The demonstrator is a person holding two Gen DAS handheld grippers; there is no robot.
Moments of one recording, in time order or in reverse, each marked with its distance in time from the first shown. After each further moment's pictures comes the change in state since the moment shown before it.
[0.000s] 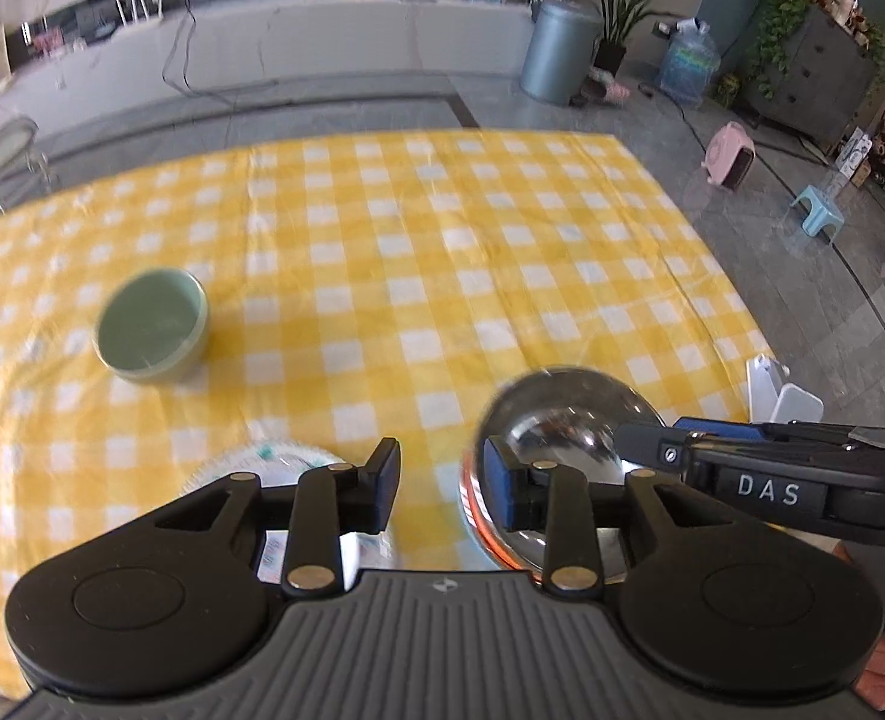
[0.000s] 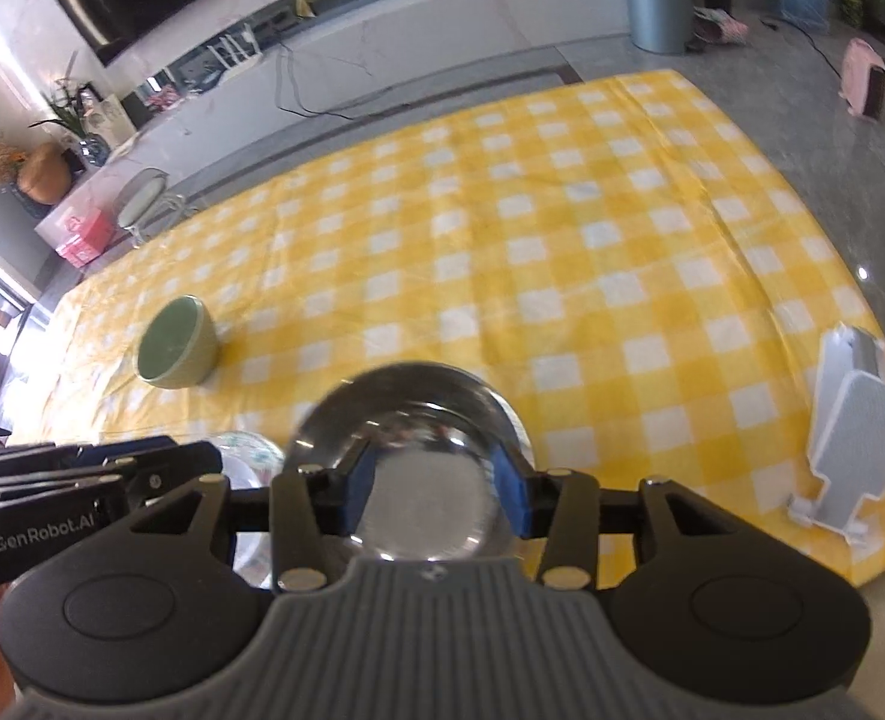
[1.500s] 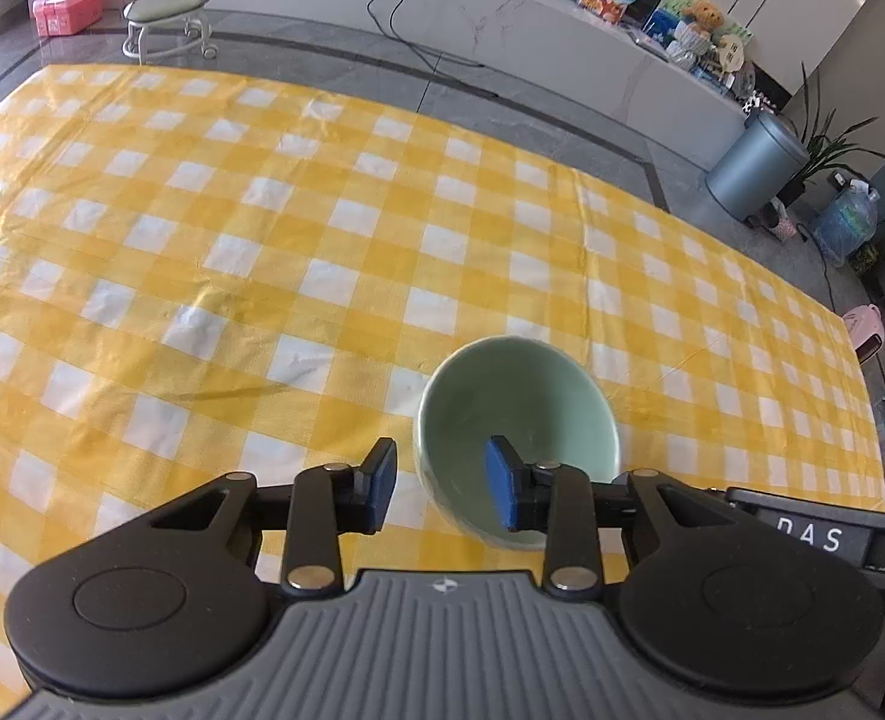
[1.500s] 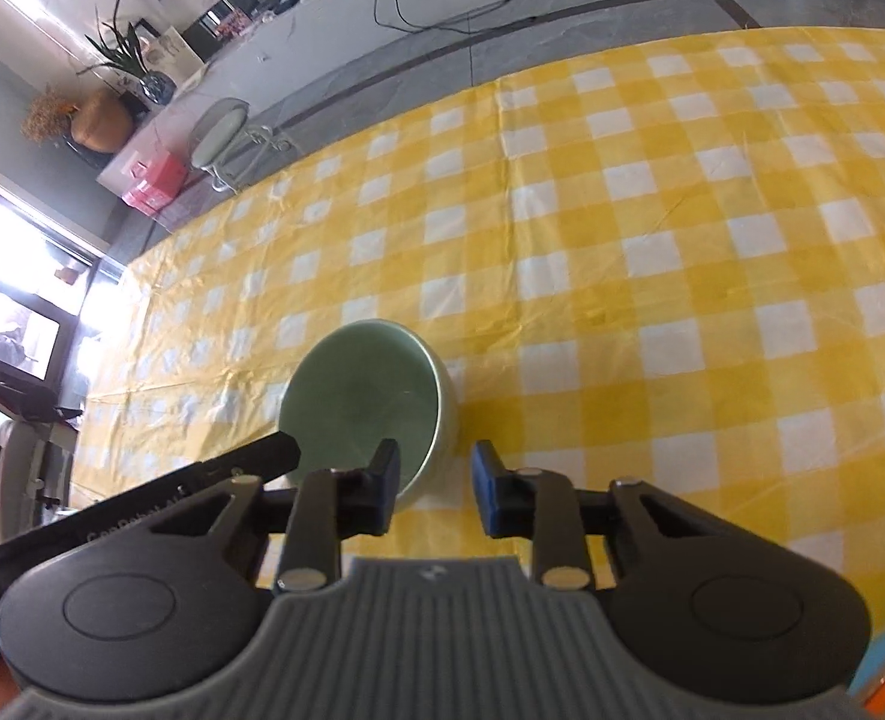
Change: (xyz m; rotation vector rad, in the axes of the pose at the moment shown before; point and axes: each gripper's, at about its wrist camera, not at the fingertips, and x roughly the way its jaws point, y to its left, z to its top) left arm 0.095 0.246 0.035 -0.415 0.006 0.067; right arm 0.202 0.185 0.071 0.004 0.190 0.159
